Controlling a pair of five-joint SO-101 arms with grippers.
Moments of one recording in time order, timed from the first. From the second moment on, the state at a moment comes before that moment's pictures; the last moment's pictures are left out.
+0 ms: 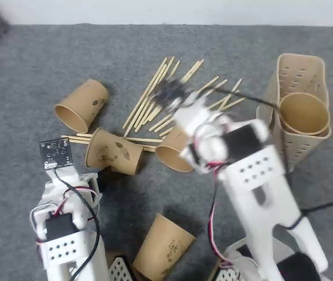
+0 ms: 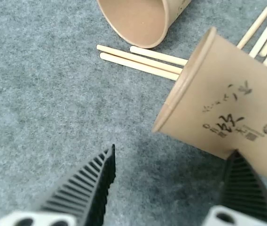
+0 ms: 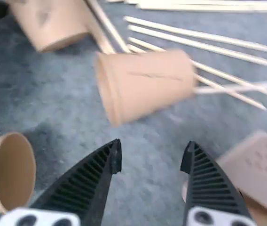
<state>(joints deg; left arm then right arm) -22.8 -83.3 91.1 58.0 0.2 -32.8 -27.0 15.9 84.4 25.4</state>
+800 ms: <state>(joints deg) -22.8 -83.3 91.1 58.0 0.2 -32.0 -12.7 41.1 44.1 29.8</state>
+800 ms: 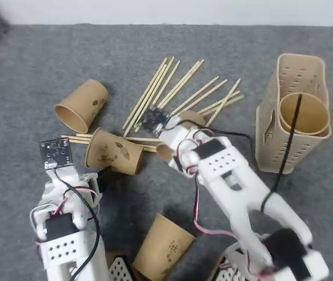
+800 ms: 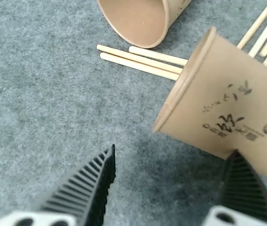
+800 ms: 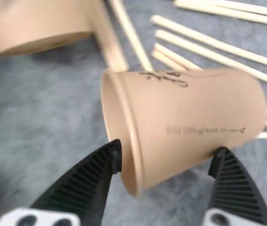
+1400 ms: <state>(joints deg) -22.8 -83.3 91.1 58.0 0.2 -21.5 -28.7 10.6 71.6 30.4</state>
